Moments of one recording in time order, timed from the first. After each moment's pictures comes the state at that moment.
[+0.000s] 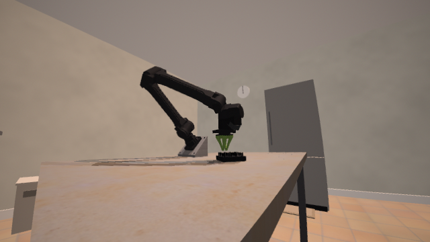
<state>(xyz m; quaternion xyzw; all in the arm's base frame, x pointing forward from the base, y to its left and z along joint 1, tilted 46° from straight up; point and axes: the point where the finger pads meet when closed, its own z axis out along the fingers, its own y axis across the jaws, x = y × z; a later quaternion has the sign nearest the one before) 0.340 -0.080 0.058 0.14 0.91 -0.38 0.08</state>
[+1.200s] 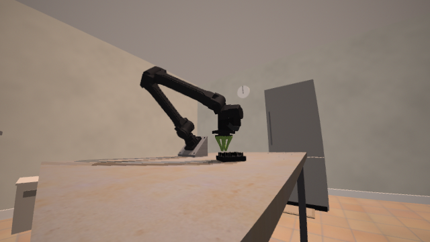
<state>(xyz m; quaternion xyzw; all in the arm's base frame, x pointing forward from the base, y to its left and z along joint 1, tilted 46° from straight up) 0.334 -0.081 0.054 0.13 0.91 -0.38 0.07</state>
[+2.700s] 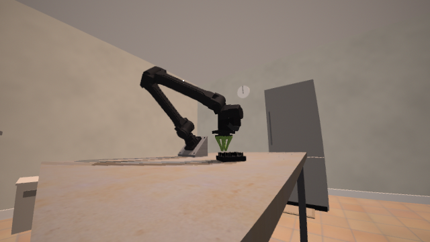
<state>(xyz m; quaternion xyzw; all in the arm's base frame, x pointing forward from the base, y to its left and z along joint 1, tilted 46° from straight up) 0.334 -0.081 0.054 0.13 0.91 -0.38 0.07</state>
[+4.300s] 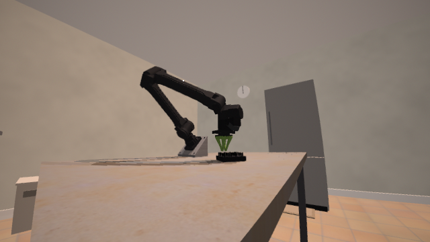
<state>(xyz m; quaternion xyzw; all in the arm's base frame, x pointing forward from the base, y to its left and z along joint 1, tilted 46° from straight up) 0.334 -0.081 0.054 0.13 0.91 -0.38 0.07</state>
